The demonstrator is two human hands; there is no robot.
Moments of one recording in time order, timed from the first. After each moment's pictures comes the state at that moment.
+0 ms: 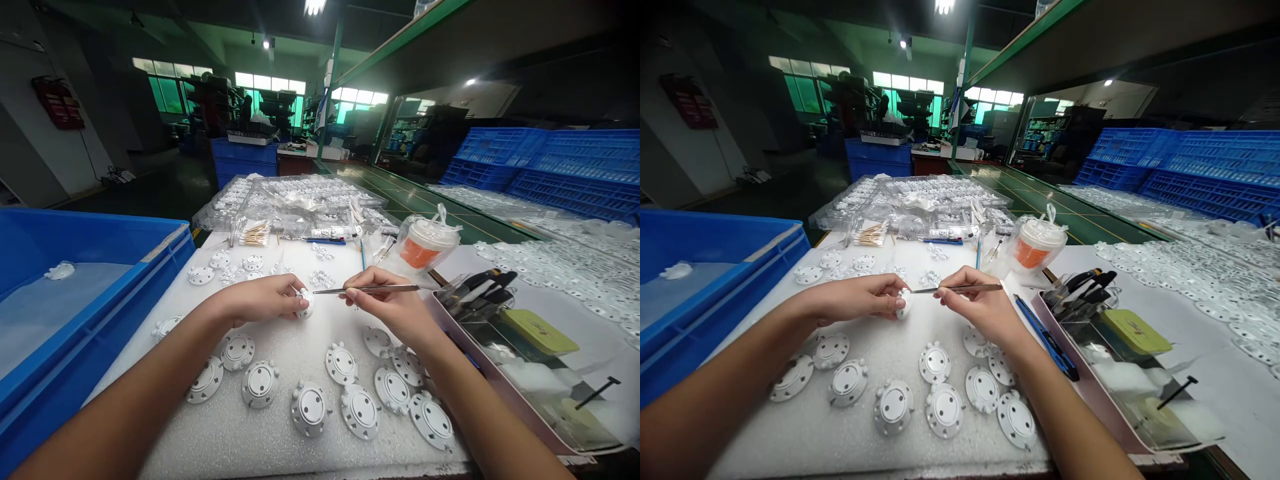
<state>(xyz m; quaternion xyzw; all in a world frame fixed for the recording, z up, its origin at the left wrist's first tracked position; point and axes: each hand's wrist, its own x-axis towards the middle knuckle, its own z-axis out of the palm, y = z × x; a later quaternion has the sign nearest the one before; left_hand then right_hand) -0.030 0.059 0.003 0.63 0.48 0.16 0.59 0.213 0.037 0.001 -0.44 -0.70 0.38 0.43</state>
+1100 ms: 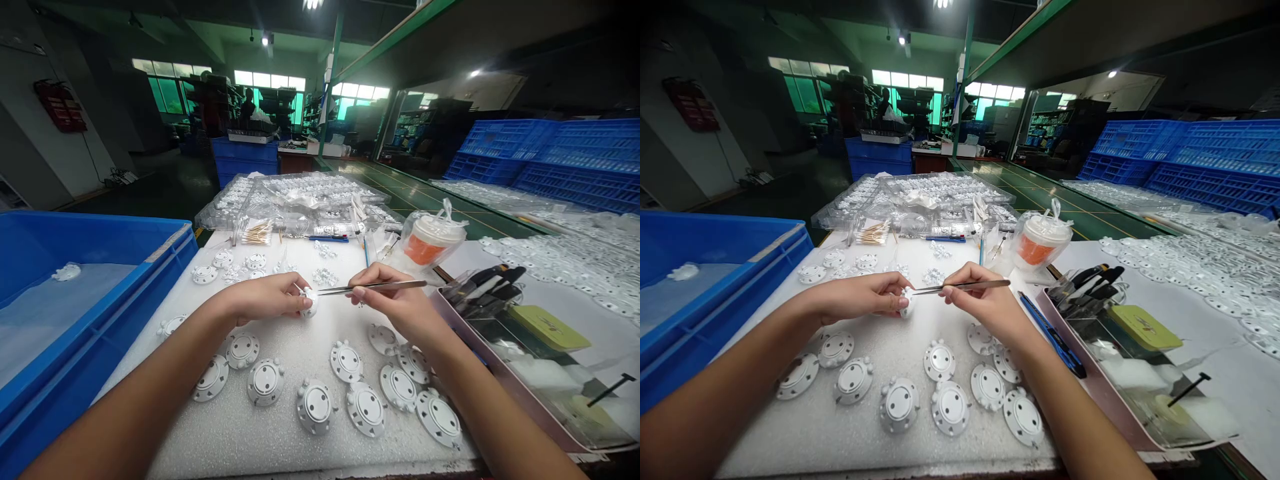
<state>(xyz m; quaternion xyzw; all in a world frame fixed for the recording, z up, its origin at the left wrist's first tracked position) -0.034 0.062 0.004 0.65 0.47 0.13 0.58 0.215 0.039 -0.003 -0.40 -0.65 0.45 0.46</state>
